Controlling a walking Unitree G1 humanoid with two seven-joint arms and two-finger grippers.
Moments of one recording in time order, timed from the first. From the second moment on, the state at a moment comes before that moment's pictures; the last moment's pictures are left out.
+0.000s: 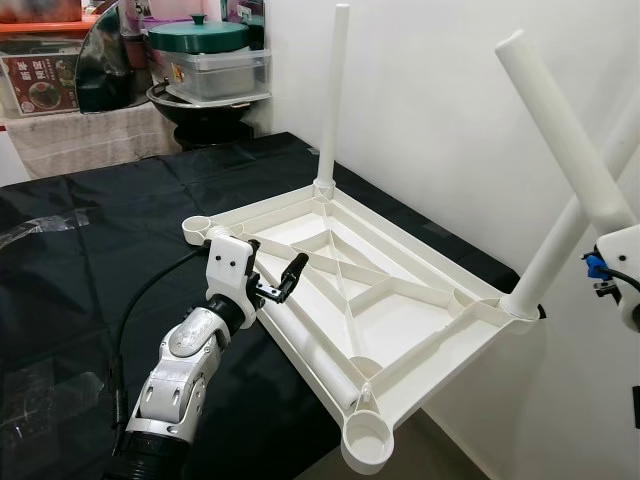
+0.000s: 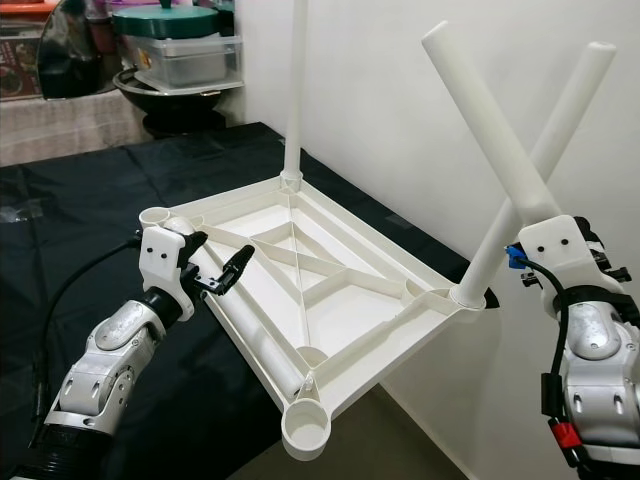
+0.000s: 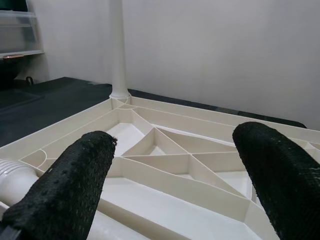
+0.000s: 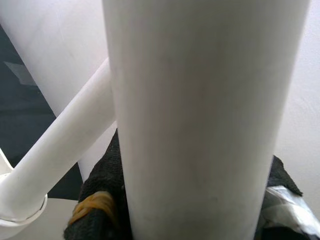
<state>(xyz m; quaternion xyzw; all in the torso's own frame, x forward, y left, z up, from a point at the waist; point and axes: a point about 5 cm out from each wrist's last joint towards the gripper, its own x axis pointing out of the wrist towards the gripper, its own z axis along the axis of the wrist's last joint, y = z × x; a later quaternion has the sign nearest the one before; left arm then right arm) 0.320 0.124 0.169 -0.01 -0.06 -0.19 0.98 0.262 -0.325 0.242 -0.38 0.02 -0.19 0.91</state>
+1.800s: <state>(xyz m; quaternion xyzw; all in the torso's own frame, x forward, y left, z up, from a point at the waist) 0.320 0.124 0.168 -0.01 -0.06 -0.19 0.98 0.271 -0.316 0.238 -0.38 0.01 -0.16 0.91</state>
